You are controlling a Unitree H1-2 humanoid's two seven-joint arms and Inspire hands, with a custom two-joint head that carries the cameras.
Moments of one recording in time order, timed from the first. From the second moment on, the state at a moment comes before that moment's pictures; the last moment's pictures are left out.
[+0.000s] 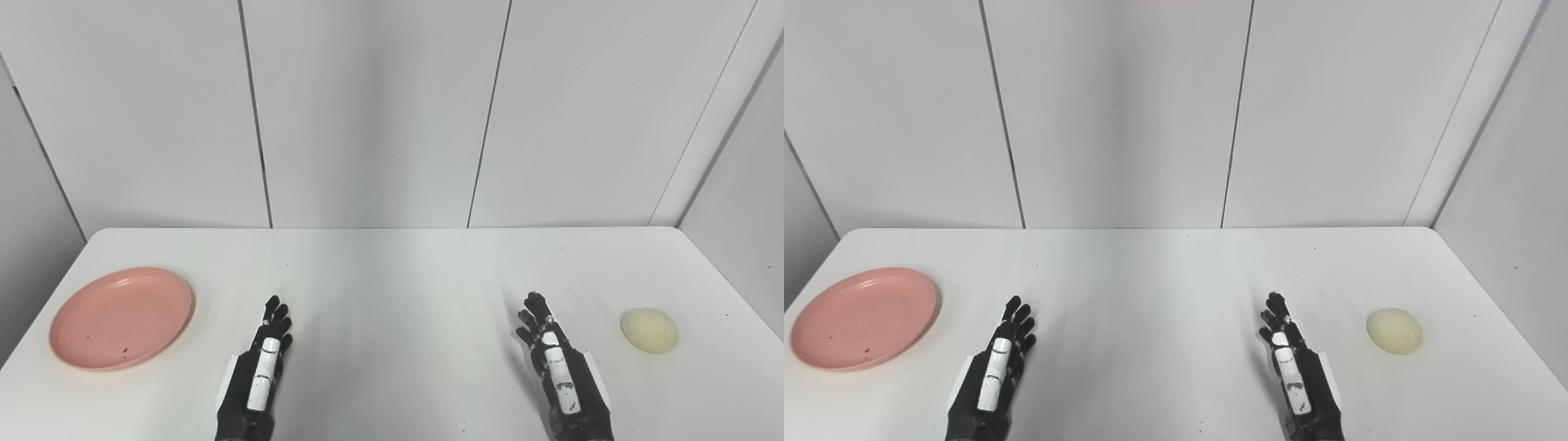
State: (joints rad) left arm -0.09 -0.07 -0.05 0.03 -0.09 -0.02 -0.04; right arm -0.02 -0.09 -0.09 -0.05 0.17 -0.11 0.11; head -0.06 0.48
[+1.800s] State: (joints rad) left arm -0.10 -0.07 -0.04 0.03 -0.09 -0.02 -0.05; right arm -0.02 -0.10 -0.08 -0.04 0.15 -0.11 0.10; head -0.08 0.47
